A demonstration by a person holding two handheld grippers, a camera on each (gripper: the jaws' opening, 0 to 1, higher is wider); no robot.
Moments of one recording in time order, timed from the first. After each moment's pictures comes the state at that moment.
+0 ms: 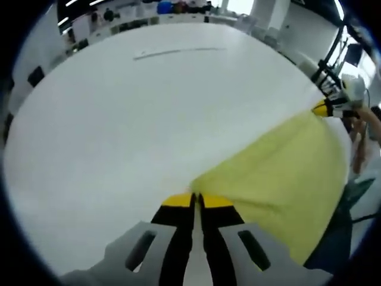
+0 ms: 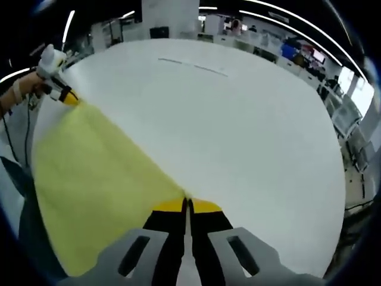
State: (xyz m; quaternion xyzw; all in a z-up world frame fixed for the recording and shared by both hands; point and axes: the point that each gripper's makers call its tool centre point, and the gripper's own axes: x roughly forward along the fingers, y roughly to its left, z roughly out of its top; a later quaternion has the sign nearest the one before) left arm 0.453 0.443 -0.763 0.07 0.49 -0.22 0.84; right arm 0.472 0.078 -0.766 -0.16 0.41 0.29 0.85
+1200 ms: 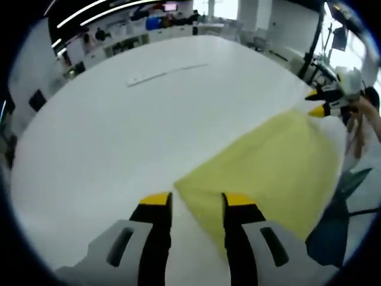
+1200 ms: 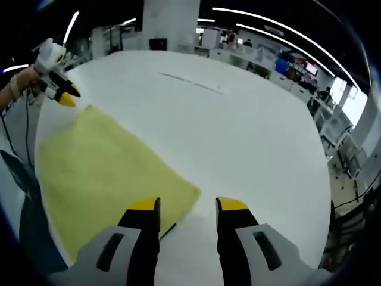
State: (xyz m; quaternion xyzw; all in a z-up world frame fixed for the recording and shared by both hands) left arm 0.423 0.428 -0.709 0.11 0.44 -0.23 0.86; right arm 0.436 0.080 -0.725 -0.19 0.36 0.27 0.87
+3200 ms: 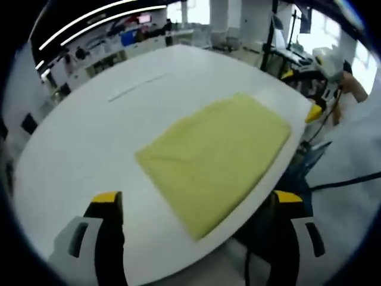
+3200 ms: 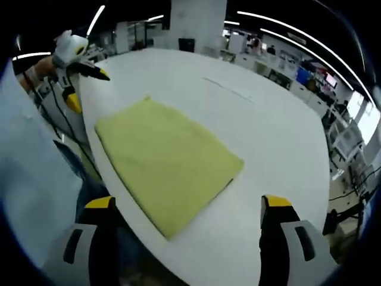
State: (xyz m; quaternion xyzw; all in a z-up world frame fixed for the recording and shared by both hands) left arm 0.295 0.404 -0.659 0.15 0.40 -0.30 0.85; right arm 0.303 0.101 -0.672 -0.20 0.36 0.35 0.84
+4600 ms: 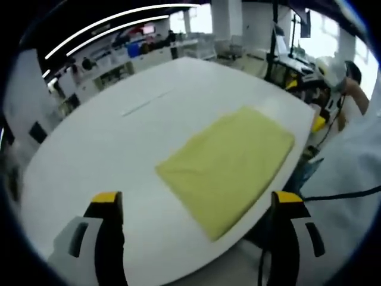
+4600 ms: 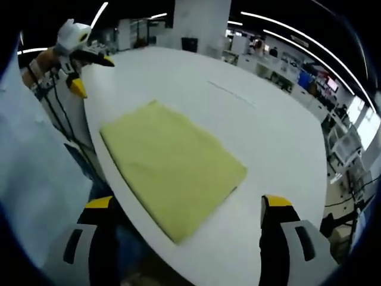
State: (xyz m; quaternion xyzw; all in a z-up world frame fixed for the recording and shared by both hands) left arm 0.313 0.425 -0.622 0.17 0.37 -0.29 0.87; right arm 0.305 0.120 -0.654 -0.21 0.35 0.35 0.85
